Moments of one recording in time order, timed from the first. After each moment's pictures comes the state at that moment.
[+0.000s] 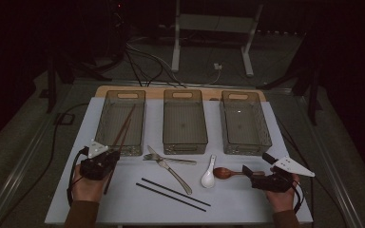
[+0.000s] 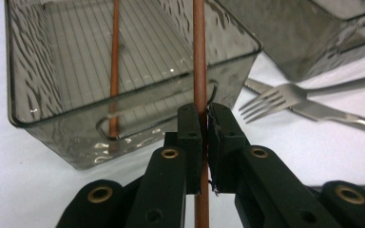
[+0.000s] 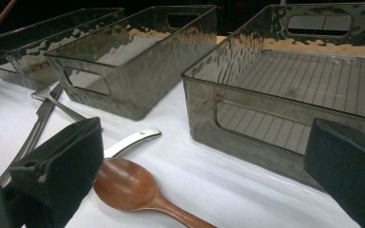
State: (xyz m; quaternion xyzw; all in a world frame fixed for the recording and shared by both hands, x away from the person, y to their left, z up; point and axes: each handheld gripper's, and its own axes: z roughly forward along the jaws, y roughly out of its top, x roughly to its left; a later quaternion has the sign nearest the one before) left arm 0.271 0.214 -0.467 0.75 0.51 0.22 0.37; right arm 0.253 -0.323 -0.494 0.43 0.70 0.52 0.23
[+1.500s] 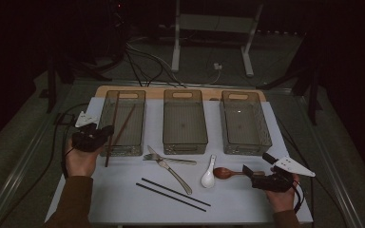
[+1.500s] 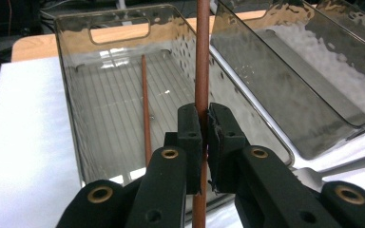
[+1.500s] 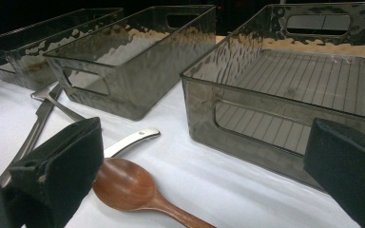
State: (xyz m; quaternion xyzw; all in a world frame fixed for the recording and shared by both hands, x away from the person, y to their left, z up) left arm 0.327 0.238 -0.420 0.73 0.51 0.22 0.40; right arm 0.253 -0.324 -0.494 0.44 0.70 0.52 0.23
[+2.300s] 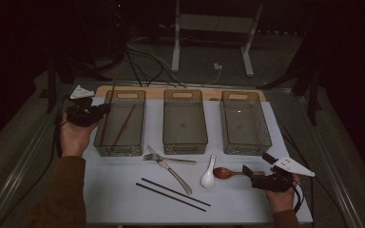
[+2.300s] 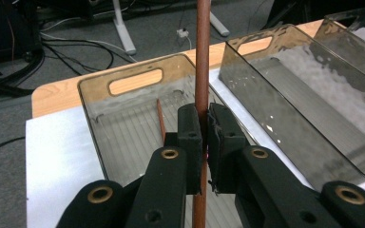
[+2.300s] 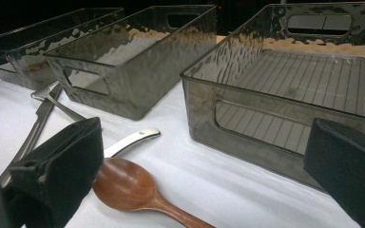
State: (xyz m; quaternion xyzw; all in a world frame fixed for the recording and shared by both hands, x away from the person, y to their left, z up) left arm 0.380 0.250 -0.376 0.74 0.48 0.23 0.40; right arm 0.253 -0.324 -0.494 0.43 0.70 0.52 0.23
